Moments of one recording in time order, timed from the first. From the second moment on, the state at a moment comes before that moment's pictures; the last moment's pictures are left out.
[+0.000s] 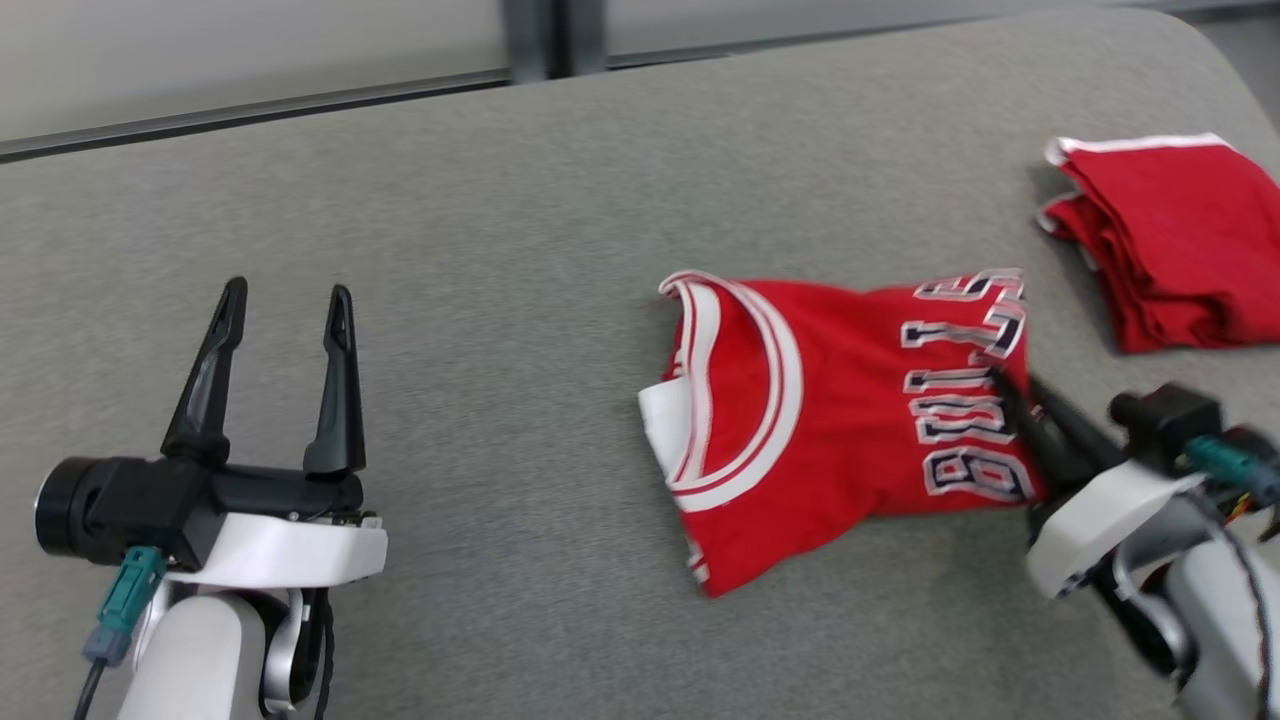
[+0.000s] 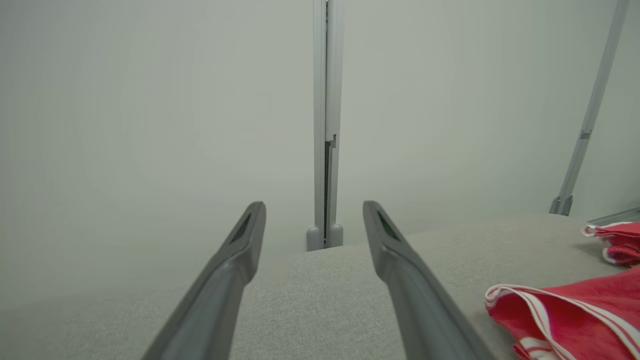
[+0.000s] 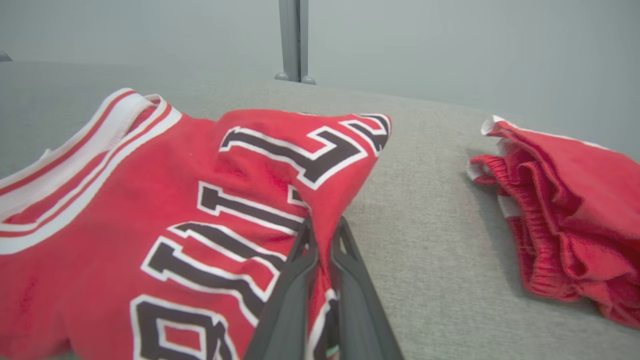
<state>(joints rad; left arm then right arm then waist) -0.19 0.15 -0.09 -0.01 -0.18 0.01 -0.25 -0.35 -0.40 0.41 0.36 0.39 0.13 -0.05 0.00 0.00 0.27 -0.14</state>
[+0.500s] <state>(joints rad) -0.34 0.18 -0.15 -0.11 -0.14 -0.02 -0.19 -0.62 -0.76 0.33 0.31 0.46 0.13 -0.07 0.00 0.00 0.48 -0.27</state>
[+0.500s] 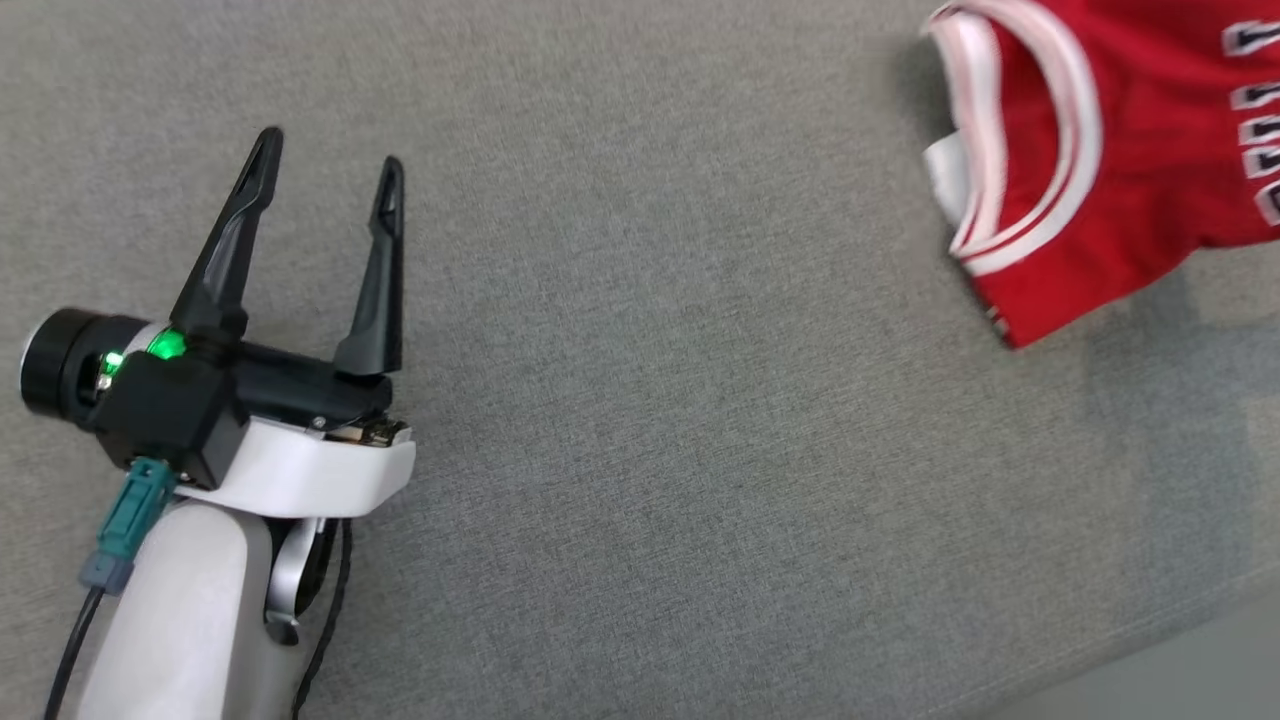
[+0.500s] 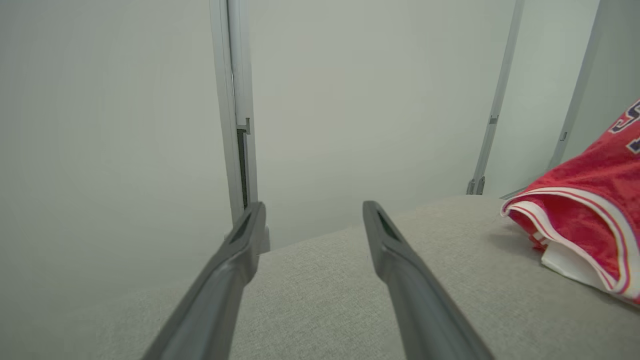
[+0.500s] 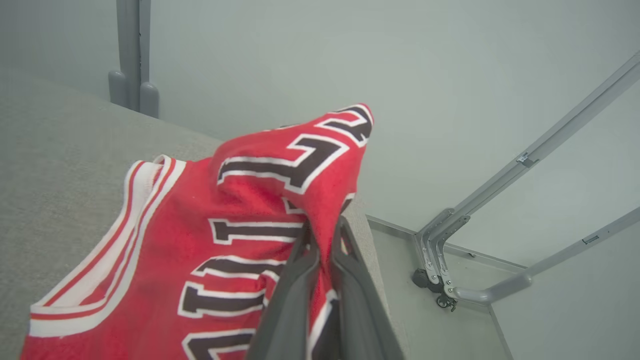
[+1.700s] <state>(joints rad) -0.40 0.23 -0.24 -0.14 -0.12 -0.04 -0.16 -0.62 -0.48 0.07 0.61 0.56 0.13 -0.26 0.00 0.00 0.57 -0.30</state>
